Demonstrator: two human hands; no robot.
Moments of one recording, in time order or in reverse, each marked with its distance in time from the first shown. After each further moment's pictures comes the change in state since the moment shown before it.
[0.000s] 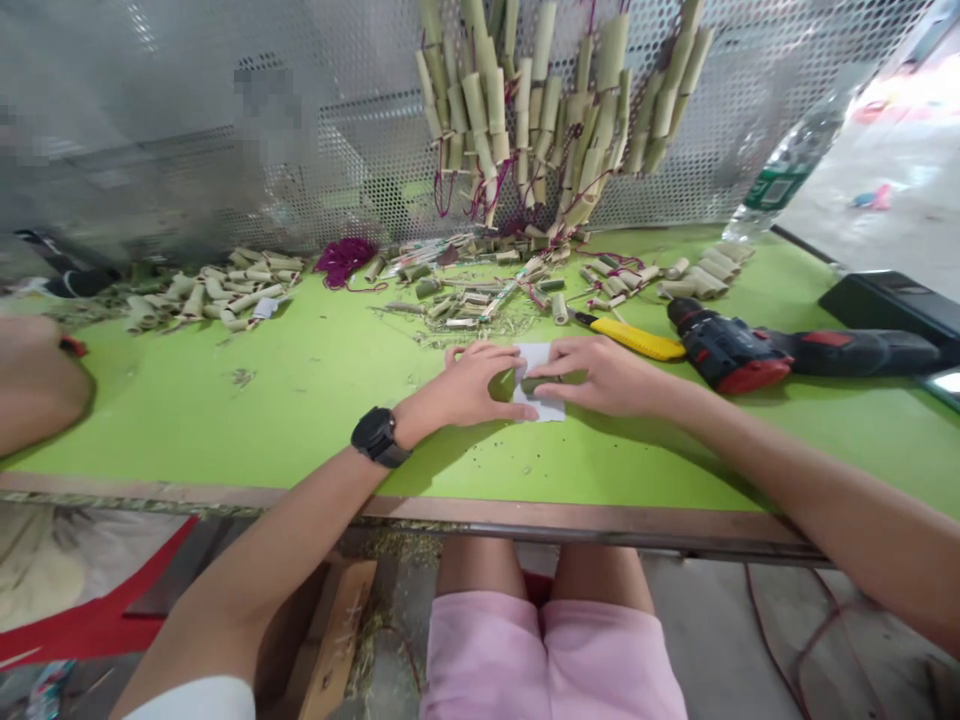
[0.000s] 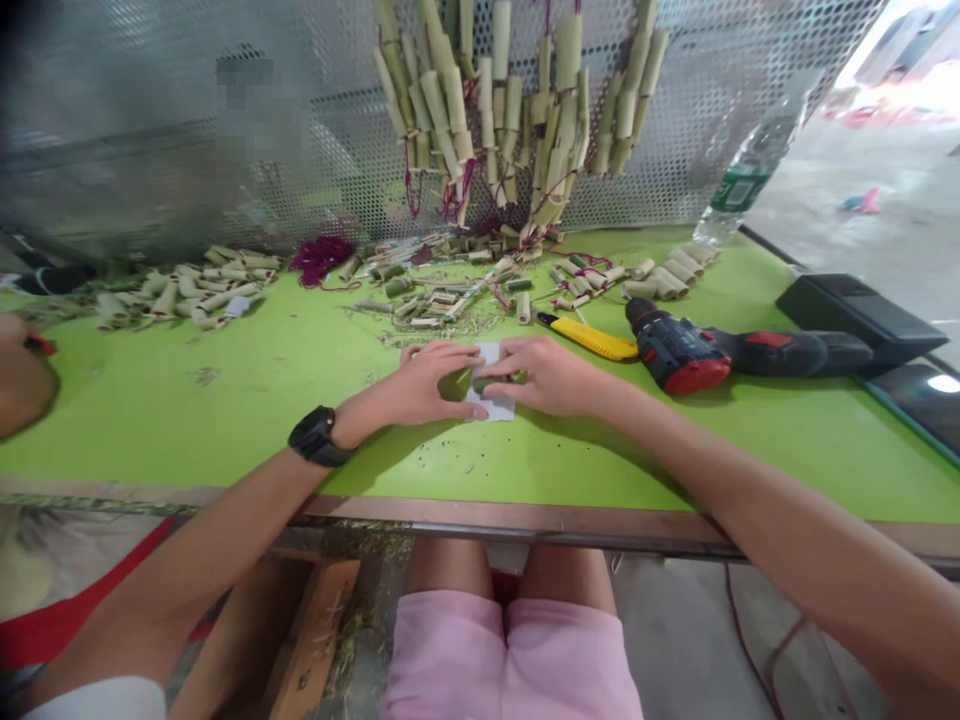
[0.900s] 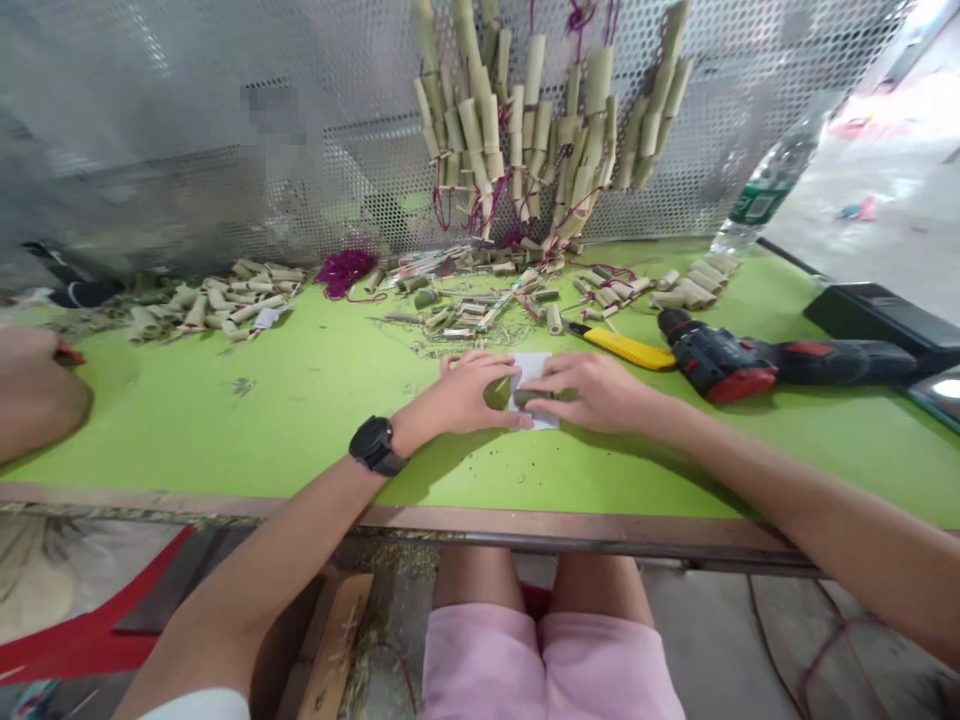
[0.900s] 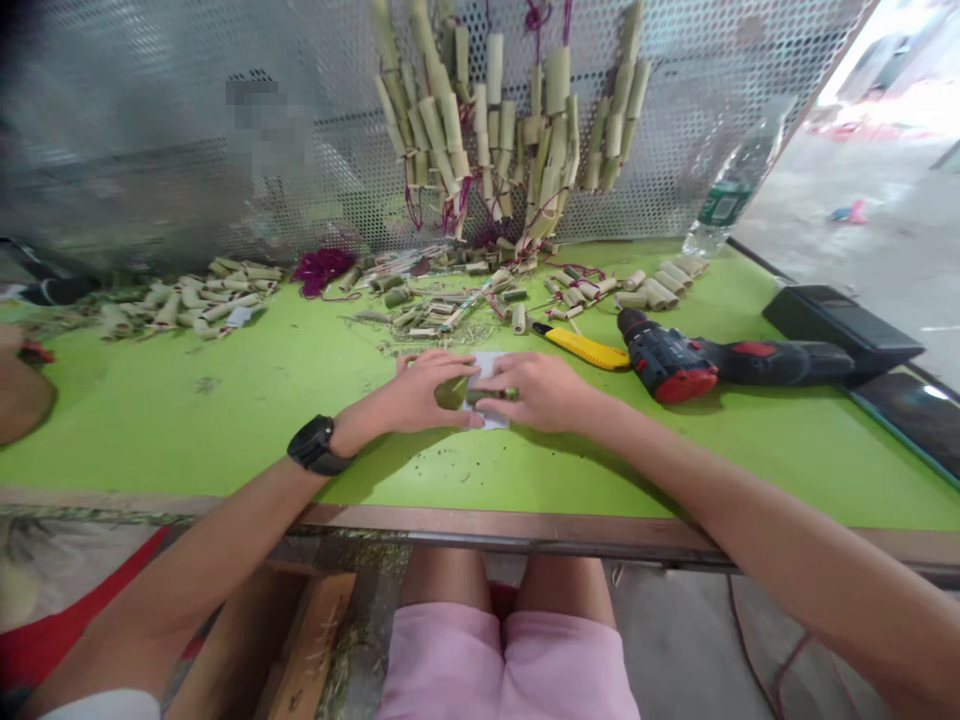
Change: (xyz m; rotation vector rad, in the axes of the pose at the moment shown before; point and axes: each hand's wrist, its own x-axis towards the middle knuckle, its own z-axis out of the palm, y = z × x) left_hand 0.001 0.015 -0.014 0.012 -0.160 -0.155; right_hand -0.002 -0.008 0.006 -0.197 0.006 0.020
